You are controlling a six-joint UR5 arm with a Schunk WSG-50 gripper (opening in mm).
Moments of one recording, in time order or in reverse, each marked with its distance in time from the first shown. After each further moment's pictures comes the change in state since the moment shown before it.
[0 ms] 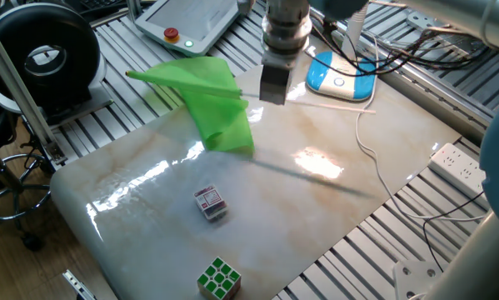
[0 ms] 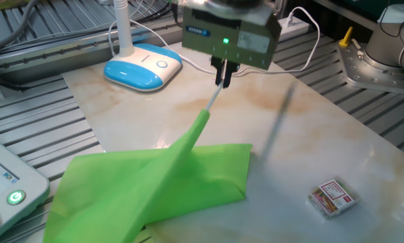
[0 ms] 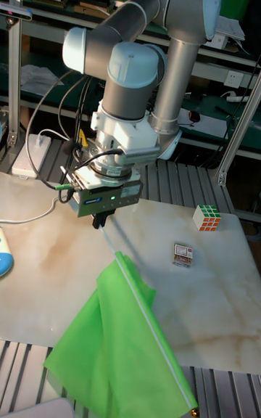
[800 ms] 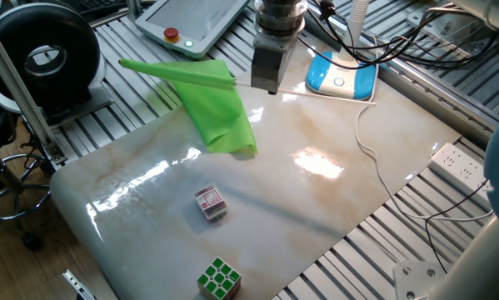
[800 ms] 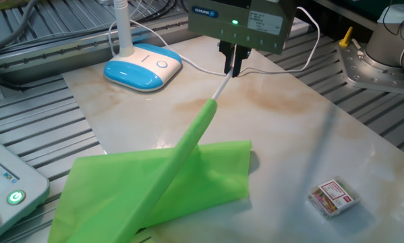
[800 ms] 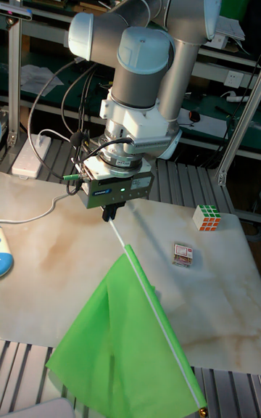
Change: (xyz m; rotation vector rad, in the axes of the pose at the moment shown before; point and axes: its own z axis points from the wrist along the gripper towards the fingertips) arm -0.009 0.015 -0.023 -0.027 0.001 0.039
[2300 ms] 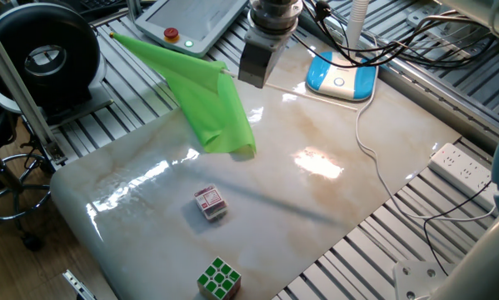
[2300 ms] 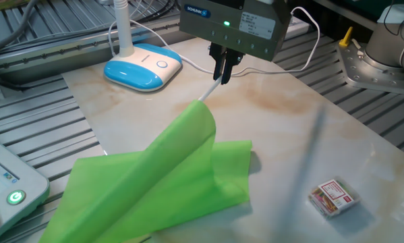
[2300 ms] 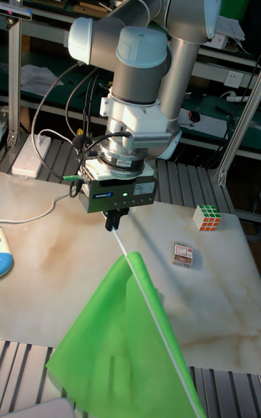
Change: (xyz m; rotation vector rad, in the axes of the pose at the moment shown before) arm -0.031 -0.009 -0.003 0.034 -0.122 0.068
